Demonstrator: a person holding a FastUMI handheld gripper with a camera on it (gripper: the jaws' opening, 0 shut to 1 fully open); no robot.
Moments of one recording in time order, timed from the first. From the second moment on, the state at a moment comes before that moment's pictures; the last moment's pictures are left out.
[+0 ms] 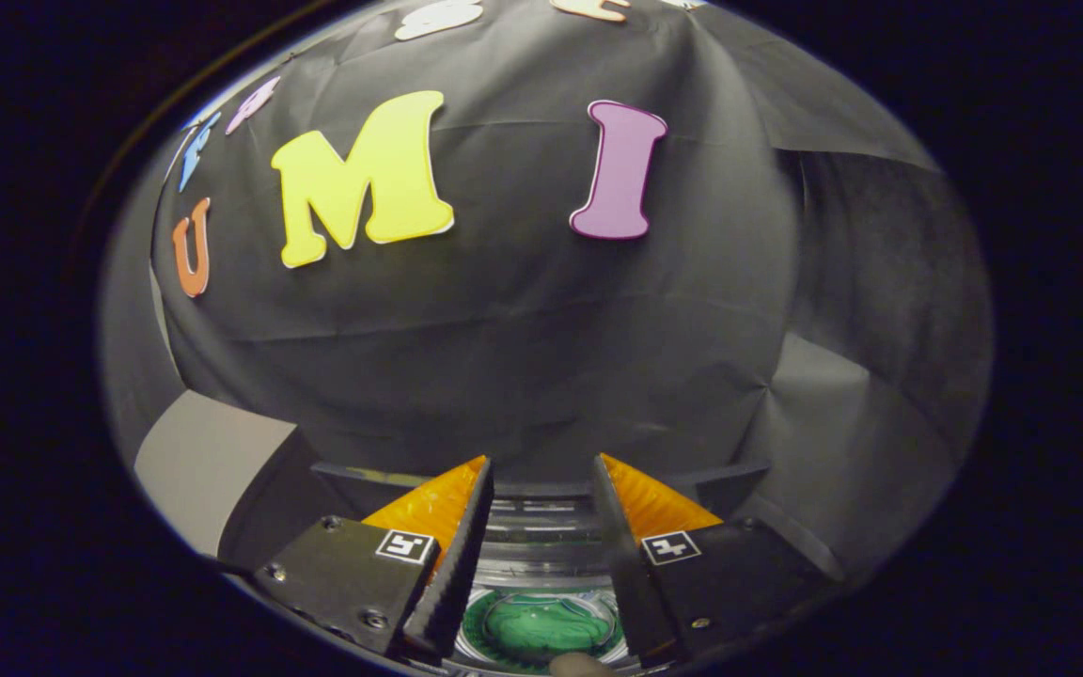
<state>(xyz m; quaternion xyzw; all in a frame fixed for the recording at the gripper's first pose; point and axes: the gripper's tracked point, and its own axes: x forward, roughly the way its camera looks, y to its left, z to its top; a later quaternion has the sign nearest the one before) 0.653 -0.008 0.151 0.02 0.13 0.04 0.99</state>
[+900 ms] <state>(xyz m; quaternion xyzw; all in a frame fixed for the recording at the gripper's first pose) 0.704 0.002 0.123 0.01 0.11 0.02 0.99</state>
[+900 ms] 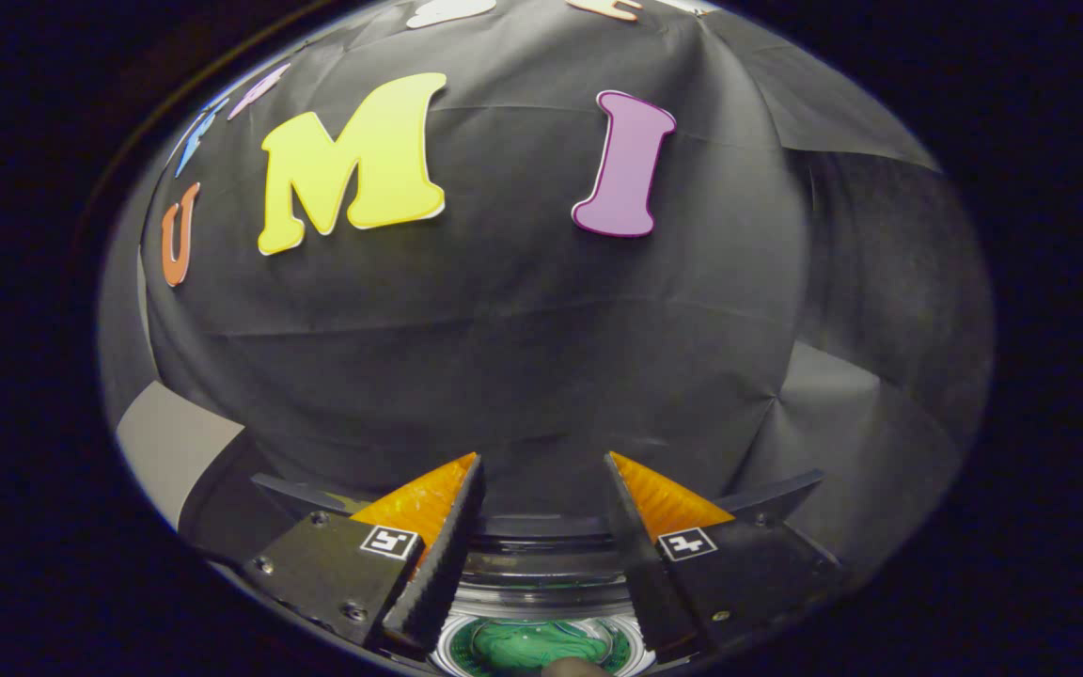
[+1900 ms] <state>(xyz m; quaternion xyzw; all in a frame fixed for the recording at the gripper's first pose) 0.663 0.000 0.117 0.02 0.00 0.03 1.00</state>
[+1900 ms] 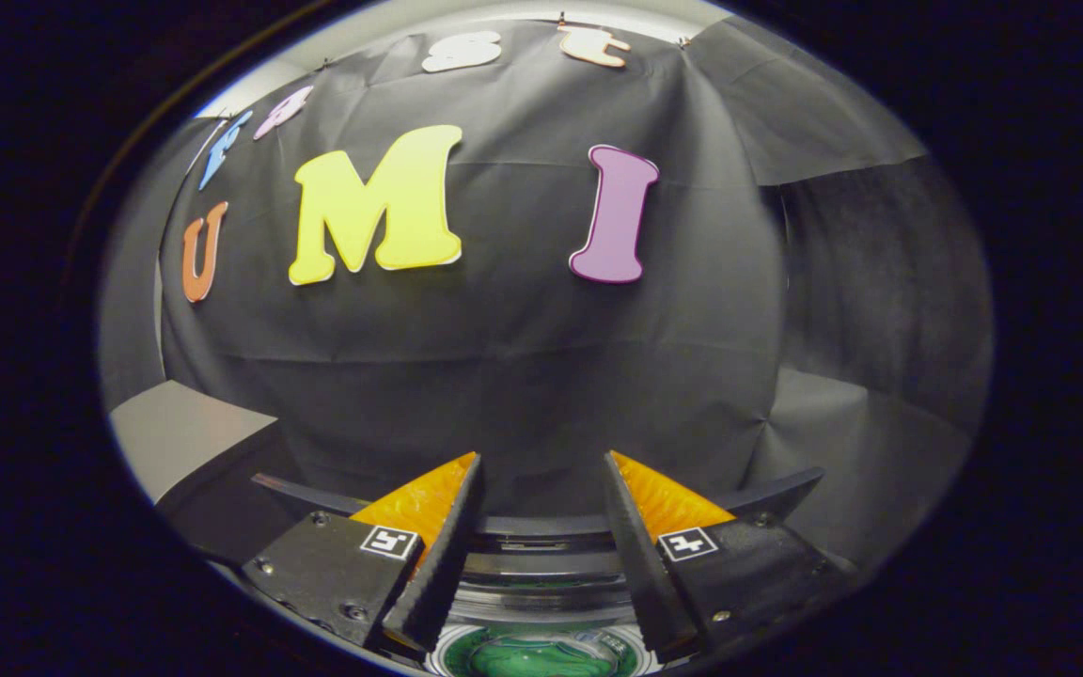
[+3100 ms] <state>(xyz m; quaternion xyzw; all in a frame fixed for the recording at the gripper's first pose) 0.573 -0.010 0.062 0.02 0.02 0.02 1.00</state>
